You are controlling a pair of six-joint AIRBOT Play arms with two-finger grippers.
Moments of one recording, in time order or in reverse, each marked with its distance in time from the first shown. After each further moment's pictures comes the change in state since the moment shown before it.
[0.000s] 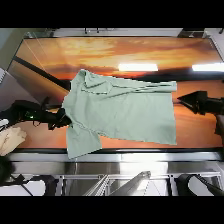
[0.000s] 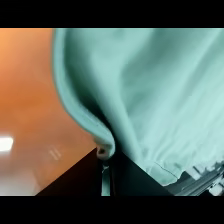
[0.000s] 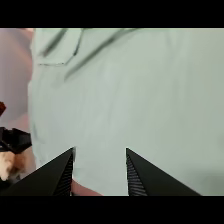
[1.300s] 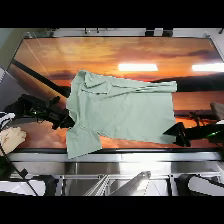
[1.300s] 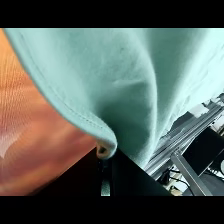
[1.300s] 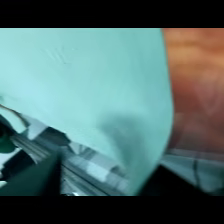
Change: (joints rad) left arm -0.039 -0.076 0.100 -0.011 0.229 0.081; right arm 0.007 -0.329 -0.235 -0.292 0.001 0.066
